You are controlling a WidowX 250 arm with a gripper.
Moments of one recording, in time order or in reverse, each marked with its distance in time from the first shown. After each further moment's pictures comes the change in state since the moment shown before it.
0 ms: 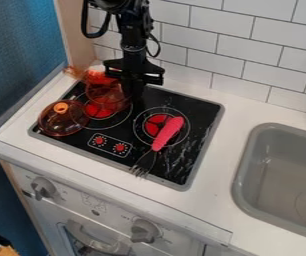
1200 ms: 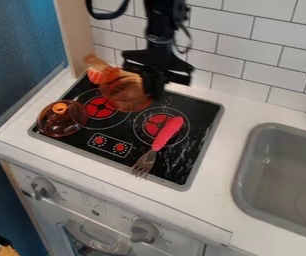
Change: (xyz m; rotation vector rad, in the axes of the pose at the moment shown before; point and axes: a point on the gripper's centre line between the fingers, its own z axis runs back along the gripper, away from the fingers) arm -0.053 -0.068 0.077 0.043 -0.081 -0.160
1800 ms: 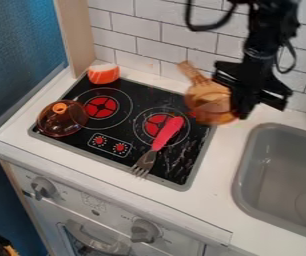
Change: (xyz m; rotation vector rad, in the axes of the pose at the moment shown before) arm 0.008 -0.112 0.000 -0.067 0.037 -0.279
